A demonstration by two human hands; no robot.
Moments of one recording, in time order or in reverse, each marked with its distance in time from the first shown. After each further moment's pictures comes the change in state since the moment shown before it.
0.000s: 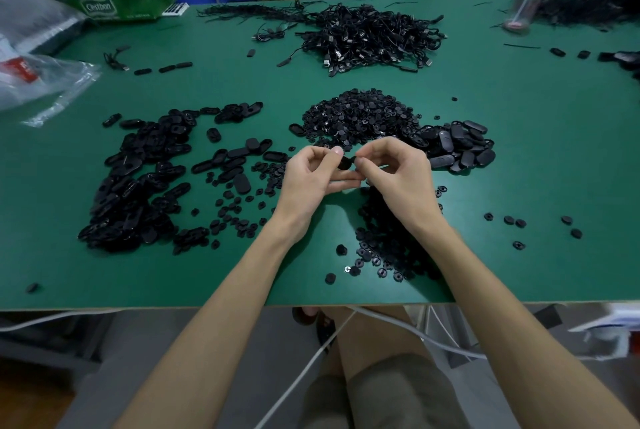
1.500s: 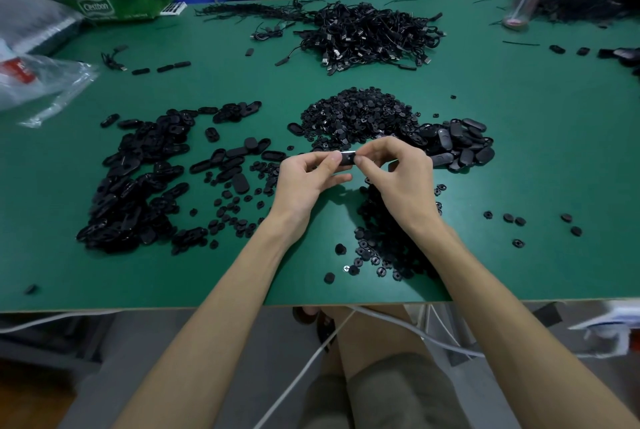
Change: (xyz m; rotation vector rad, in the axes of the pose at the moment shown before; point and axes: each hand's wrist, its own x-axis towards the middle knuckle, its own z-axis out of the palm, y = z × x) left_hand 0.005 -0.009 -0.009 0.071 0.017 -0.017; right_hand -0.002 -0.004 0.002 -0.184 0.087 -0.036
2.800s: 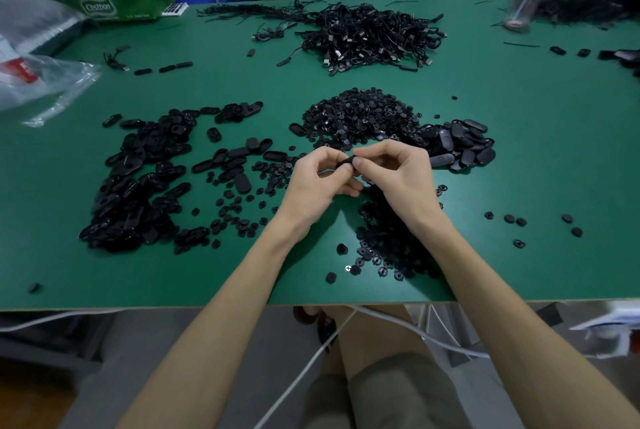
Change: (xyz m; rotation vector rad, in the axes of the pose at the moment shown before) left_hand -0.006 0.006 0.008 0.167 -0.114 0.102; right_hand 0.002 0.006 0.000 0.327 -0.089 0.109
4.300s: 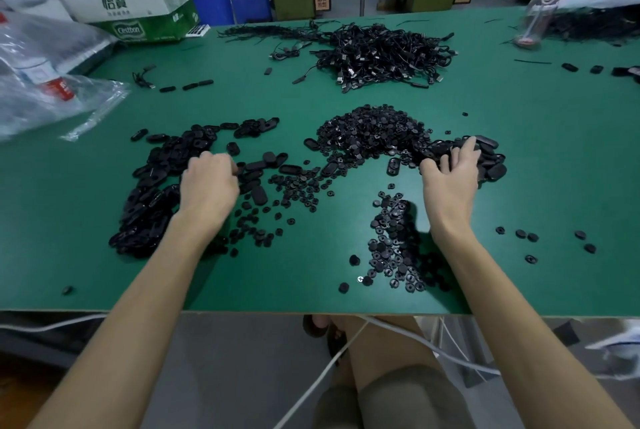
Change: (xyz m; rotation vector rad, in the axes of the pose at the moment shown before) left_hand 0.003 0.030 -0.142 1.350 0.309 -0.221; right_hand 0.010 0.002 -0.016 0.026 0.412 0.269
